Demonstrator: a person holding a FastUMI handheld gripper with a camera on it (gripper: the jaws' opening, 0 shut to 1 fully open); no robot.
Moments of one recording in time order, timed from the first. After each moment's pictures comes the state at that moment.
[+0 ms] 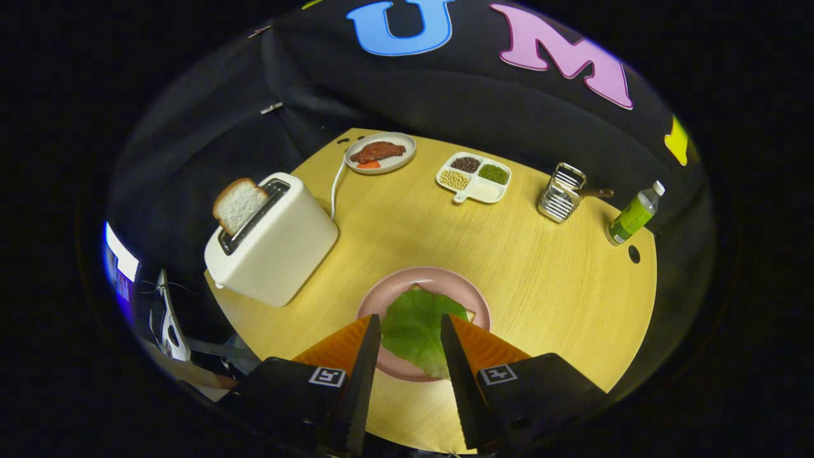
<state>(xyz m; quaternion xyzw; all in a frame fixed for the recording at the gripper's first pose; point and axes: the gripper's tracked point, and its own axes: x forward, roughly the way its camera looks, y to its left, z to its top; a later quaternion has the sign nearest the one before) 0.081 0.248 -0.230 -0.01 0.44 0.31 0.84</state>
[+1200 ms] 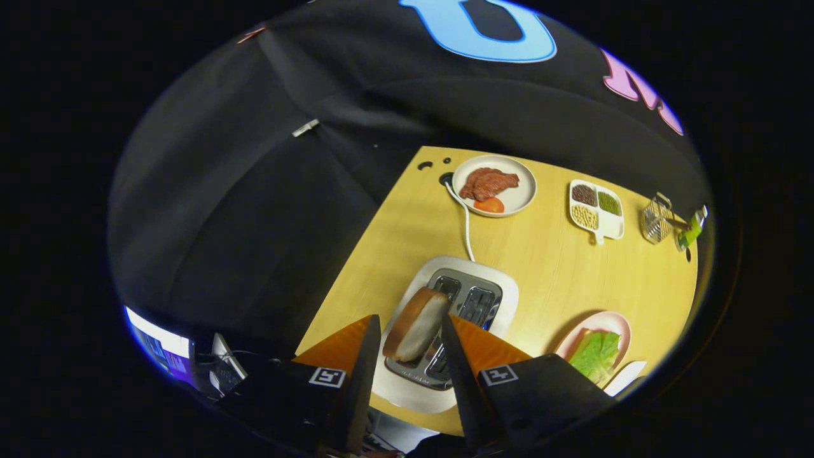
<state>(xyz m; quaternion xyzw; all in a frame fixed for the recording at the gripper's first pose) 0.084 0.539 -0.164 0.09 0.52 0.28 0.80</state>
